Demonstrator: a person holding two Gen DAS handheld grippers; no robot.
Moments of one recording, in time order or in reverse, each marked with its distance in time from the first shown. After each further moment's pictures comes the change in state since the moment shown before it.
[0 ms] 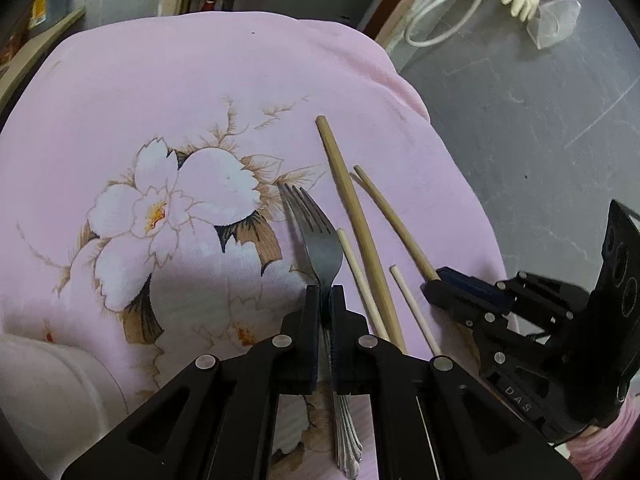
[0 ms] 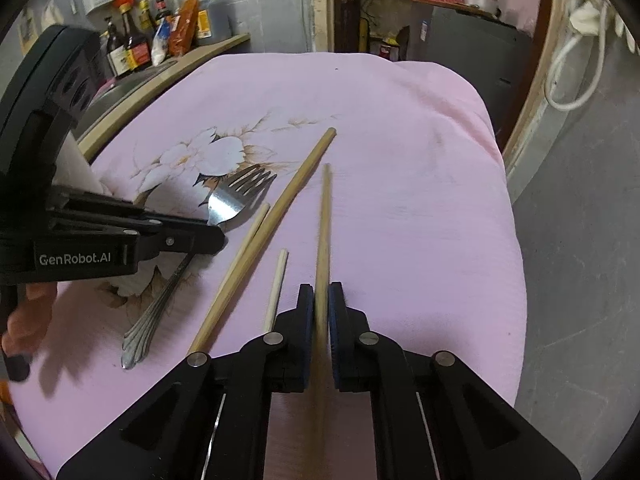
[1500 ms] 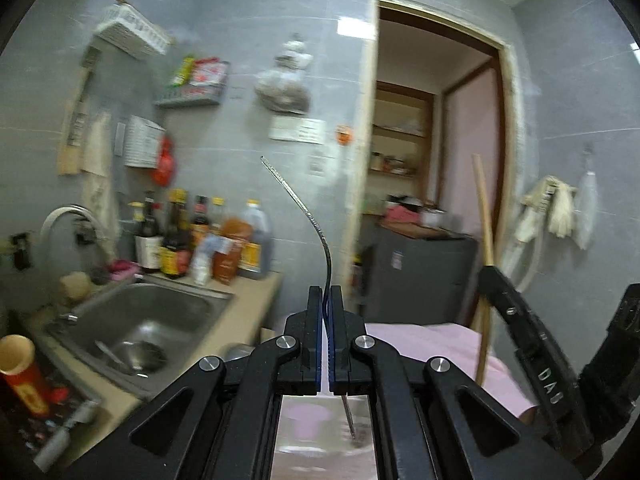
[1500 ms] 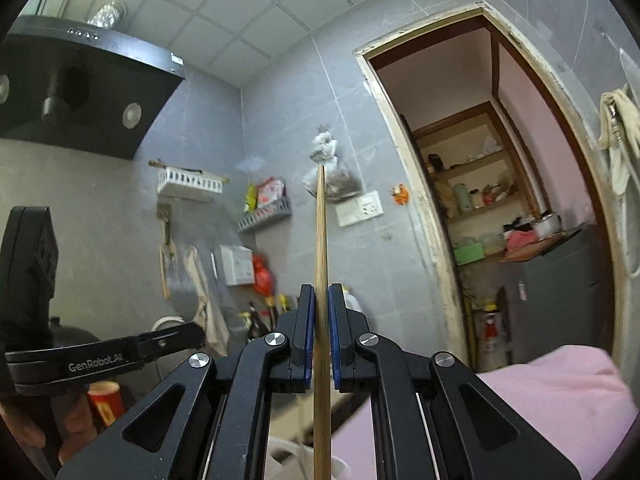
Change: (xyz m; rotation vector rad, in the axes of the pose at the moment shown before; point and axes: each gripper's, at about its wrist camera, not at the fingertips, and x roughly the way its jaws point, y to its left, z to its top) left arm -0.283 0.012 -0.094 -0.038 -1.031 0.528; right arm -0.128 0.139 0.060 0.048 -1.150 0.434
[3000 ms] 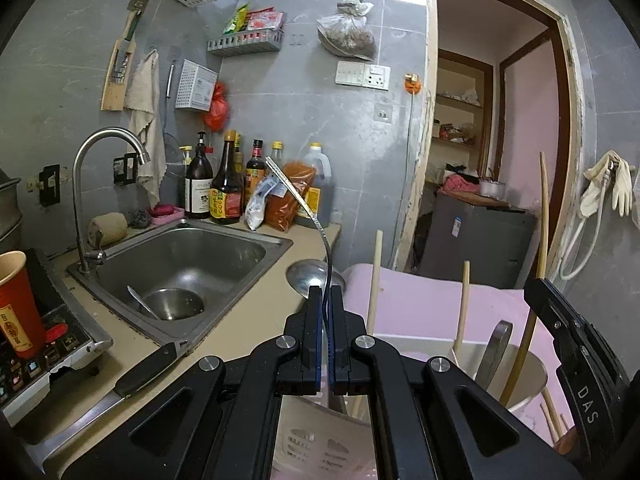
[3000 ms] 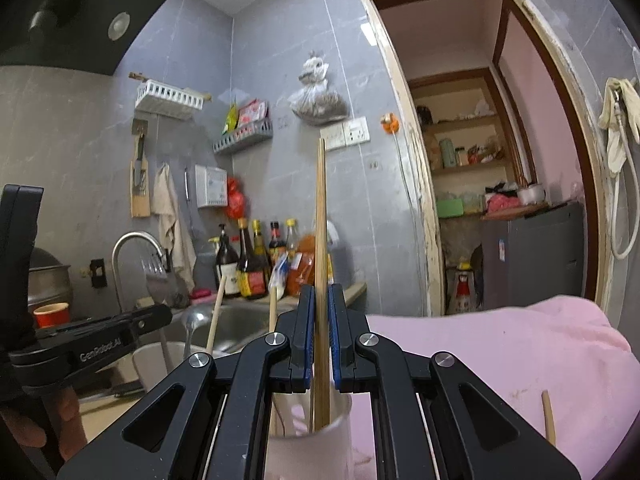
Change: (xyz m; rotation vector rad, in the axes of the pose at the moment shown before) left arm 0.059 0.042 -0.089 -0.057 0.128 0.145; right arm 0.028 0.007 -0.083 -0.103 0.249 -0.125
